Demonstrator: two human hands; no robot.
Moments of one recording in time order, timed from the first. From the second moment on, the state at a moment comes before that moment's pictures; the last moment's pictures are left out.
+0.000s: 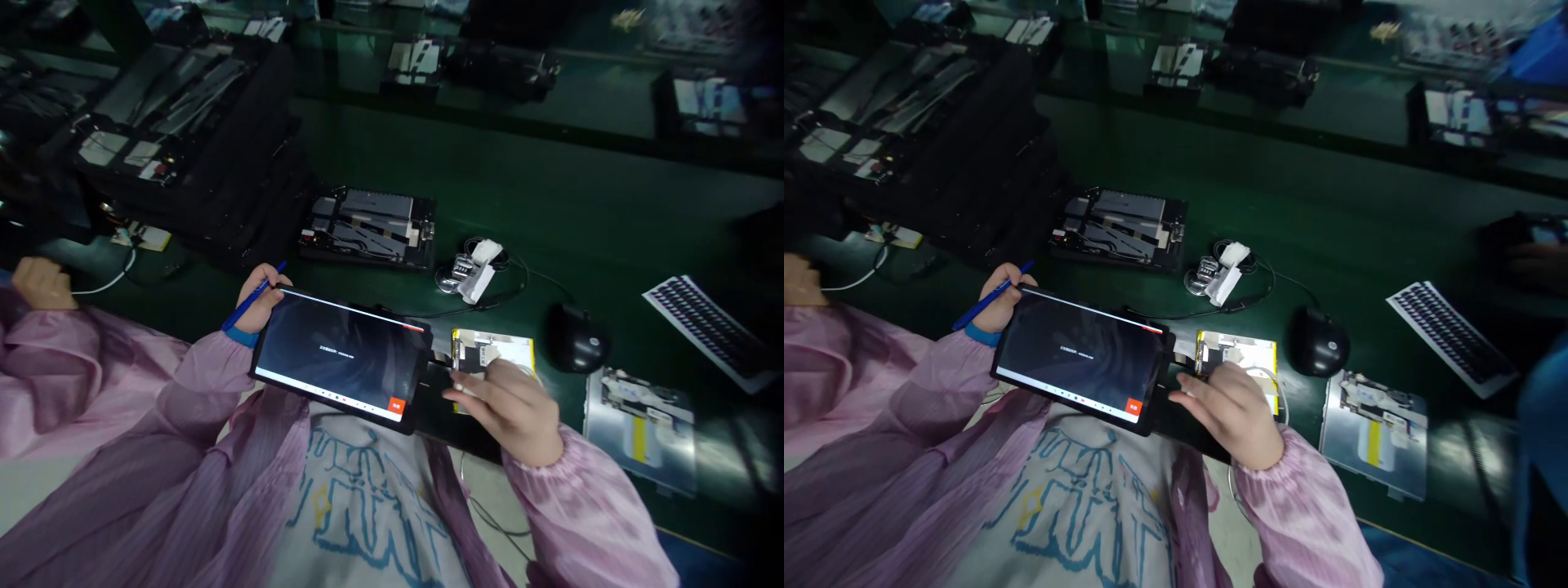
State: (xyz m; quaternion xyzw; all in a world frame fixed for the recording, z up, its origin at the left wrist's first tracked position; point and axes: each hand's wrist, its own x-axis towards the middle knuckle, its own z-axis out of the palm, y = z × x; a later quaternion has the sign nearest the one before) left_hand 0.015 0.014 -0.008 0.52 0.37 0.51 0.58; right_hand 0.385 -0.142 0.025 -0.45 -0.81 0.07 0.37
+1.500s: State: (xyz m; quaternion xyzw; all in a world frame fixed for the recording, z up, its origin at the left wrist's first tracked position) left_hand 0.026 0.017 0.003 0.58 0.36 0.51 0.53; right_hand 0.355 -0.150 -0.002 -0.54 -0.40 0.57 0.47
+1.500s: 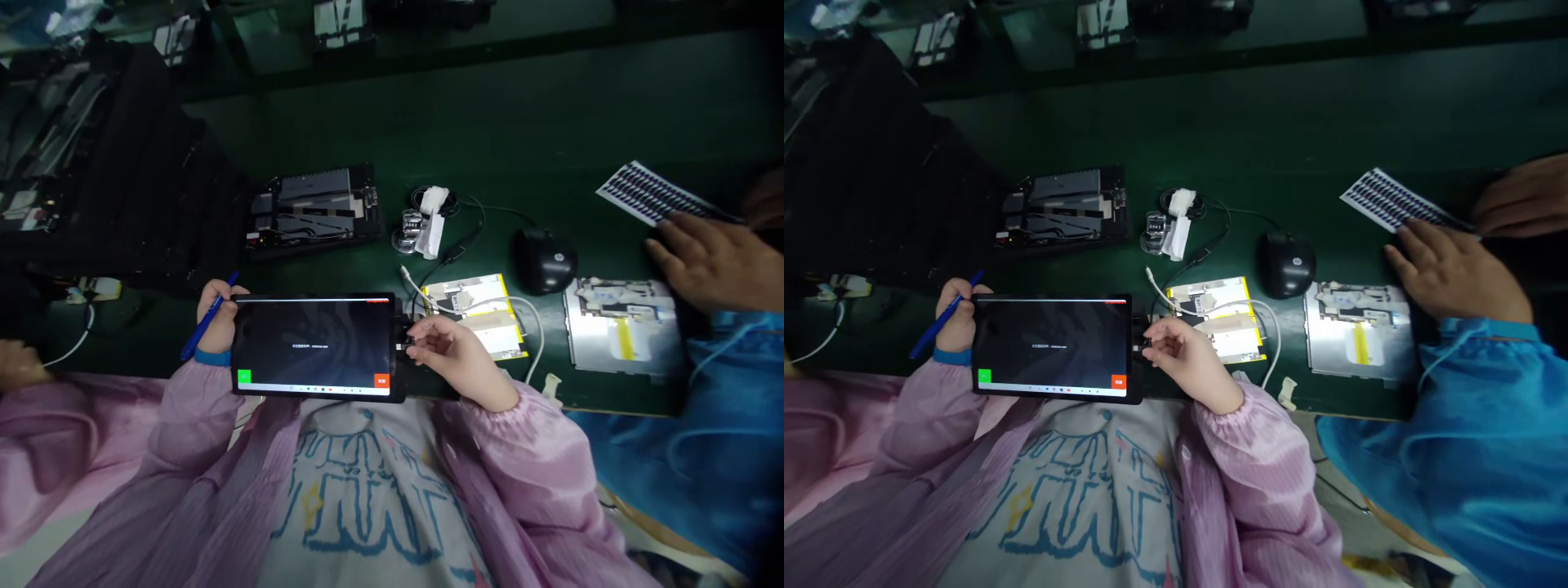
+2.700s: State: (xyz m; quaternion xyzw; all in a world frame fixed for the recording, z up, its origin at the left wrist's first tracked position) left_hand 0.023 0.000 -0.006 0.55 0.41 0.48 0.55; right_hand 0.350 -0.159 0.004 -0.51 -0.81 0.09 0.29
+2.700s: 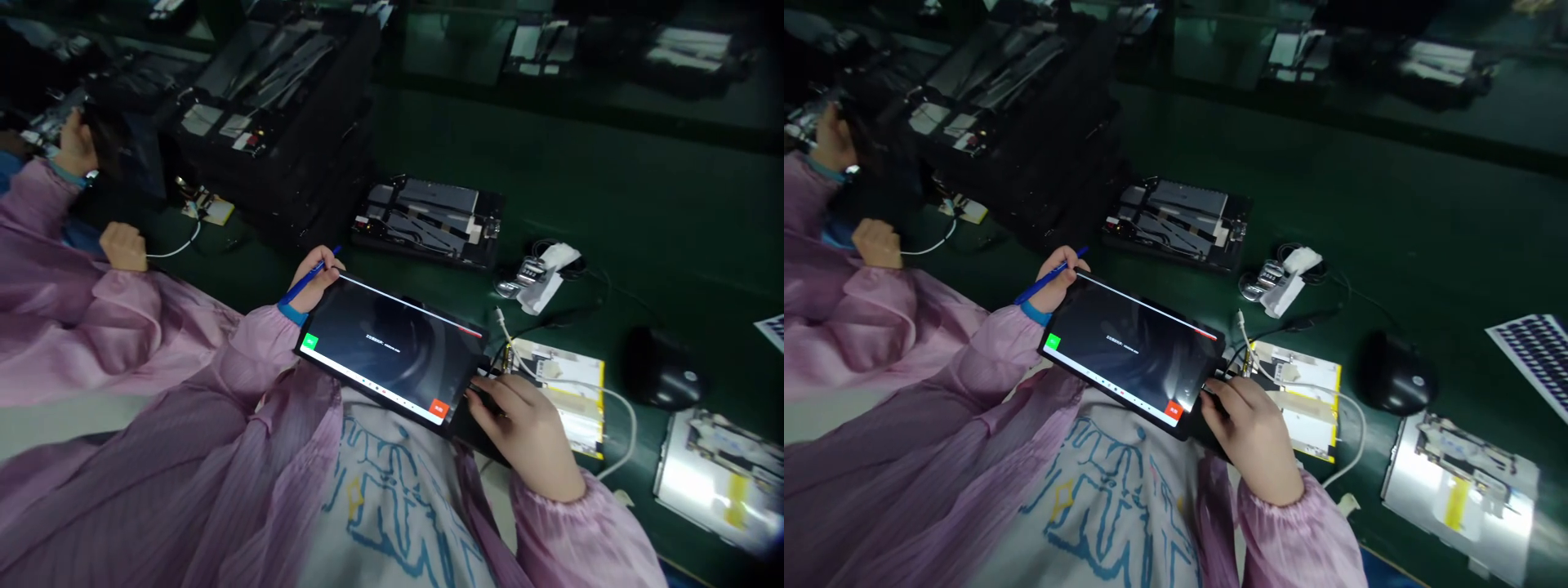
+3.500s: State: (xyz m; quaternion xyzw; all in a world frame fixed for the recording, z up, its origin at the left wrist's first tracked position) left_hand 0.024 0.002 -0.006 0.57 0.42 0.47 0.53; right_hand 0.347 -0.164 -0.001 -0.60 -0.74 0.15 0.25
